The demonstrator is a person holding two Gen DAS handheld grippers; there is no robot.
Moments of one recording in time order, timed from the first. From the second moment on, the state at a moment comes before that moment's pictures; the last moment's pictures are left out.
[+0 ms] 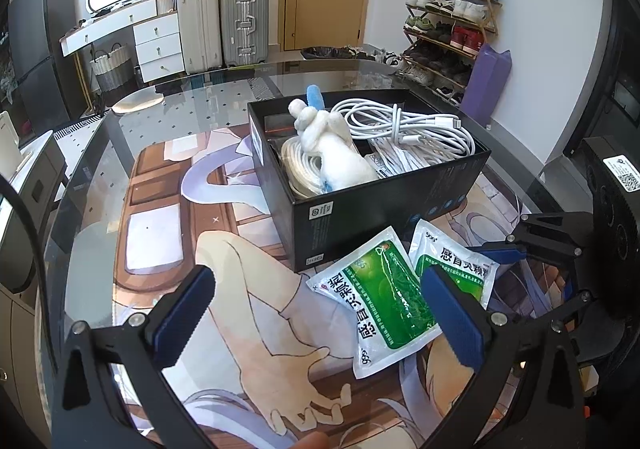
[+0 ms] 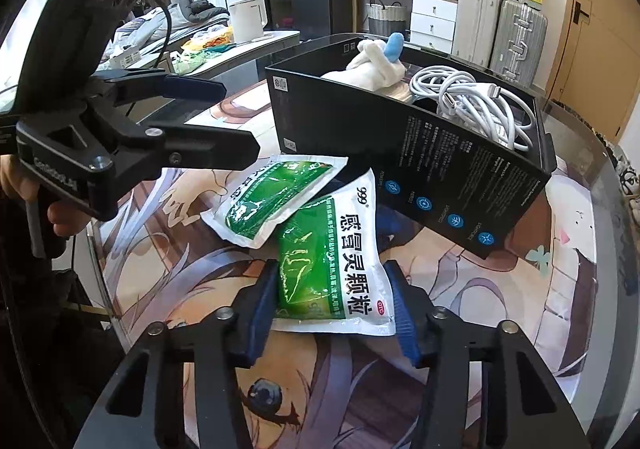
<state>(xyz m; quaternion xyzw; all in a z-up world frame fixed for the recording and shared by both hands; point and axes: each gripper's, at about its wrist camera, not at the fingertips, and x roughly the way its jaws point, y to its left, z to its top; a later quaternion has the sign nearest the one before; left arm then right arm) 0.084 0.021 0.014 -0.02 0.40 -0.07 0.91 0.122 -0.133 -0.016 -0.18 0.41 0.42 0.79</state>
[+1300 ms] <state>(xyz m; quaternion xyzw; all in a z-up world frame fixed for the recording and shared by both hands) 0.098 -0.018 -0.018 0.02 0.47 -0.10 0.88 0.134 -0.171 -0.014 -0.18 0.43 0.41 0.78</state>
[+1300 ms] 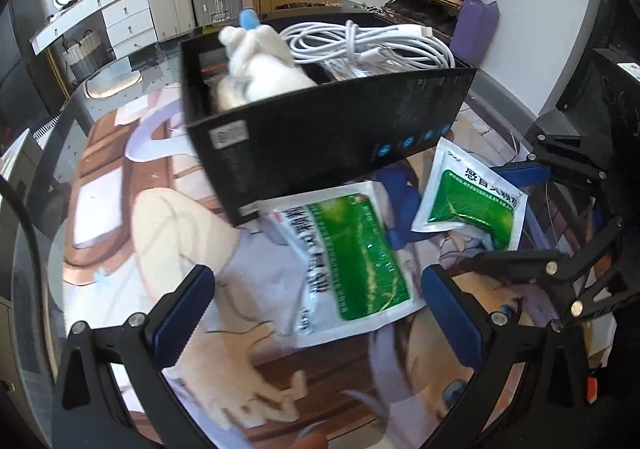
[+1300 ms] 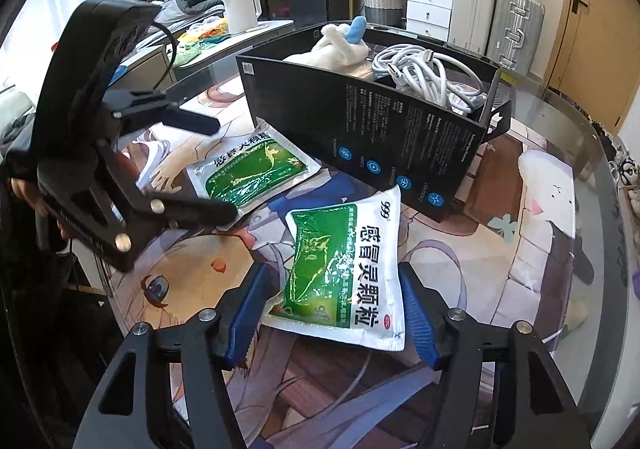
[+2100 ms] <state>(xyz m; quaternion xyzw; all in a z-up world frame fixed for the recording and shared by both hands) 0.080 -0.015 -0.013 0.02 0.44 -0.12 0.89 0.140 -0.164 -0.014 -0.18 0.43 0.39 0.80</state>
